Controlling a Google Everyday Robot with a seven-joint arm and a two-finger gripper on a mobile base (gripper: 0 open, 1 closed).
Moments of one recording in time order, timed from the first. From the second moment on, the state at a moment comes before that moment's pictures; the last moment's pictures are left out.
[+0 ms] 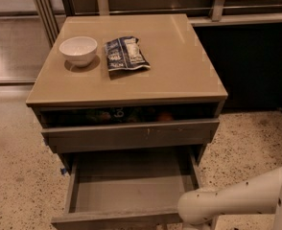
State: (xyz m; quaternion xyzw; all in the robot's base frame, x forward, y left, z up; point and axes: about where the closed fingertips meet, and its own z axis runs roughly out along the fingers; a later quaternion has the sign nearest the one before) arm 0.188 -0.142 0.413 0.72 -0.62 -0.28 0.17
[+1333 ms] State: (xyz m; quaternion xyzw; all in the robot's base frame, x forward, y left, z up) arm 0.186 -0.129 0.407 0.72 -0.61 -0.29 0.16
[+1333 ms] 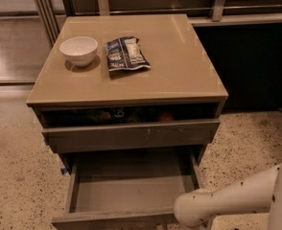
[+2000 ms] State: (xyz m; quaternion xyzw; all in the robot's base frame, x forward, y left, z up) arm 0.188 -0.133 0.406 0.72 -0.61 -0.29 0.16
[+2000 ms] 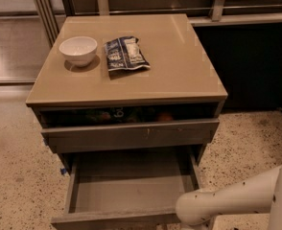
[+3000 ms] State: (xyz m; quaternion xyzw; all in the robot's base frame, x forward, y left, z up) arm 0.206 -0.146 0.398 0.70 -0.63 -0.30 0.16
